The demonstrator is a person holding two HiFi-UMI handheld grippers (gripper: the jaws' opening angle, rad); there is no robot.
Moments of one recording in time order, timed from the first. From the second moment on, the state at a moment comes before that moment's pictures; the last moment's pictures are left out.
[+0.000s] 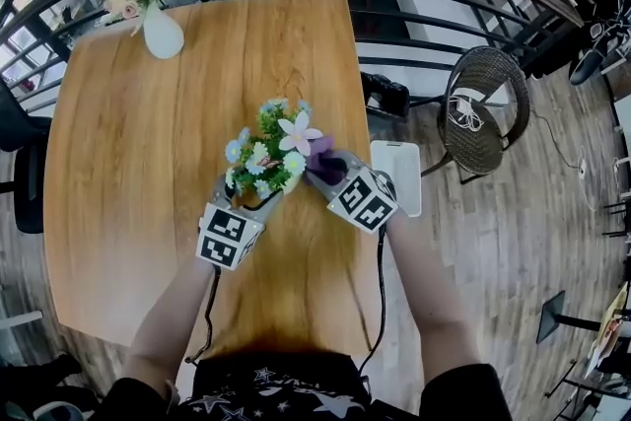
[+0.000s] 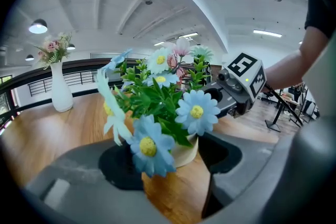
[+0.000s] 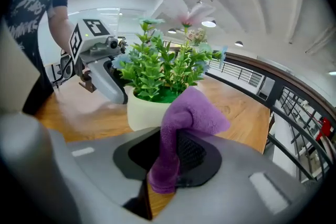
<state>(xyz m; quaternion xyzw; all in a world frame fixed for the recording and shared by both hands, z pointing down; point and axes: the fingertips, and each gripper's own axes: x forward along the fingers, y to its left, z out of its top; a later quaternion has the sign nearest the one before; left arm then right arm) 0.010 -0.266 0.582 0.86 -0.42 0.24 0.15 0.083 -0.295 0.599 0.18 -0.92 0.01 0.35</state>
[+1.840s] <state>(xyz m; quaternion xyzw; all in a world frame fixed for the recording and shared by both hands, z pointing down) 0.026 -0.244 0.592 0.84 -0.45 0.26 0.14 0.079 -0.224 0.601 0.32 -0.89 0.16 0.27</state>
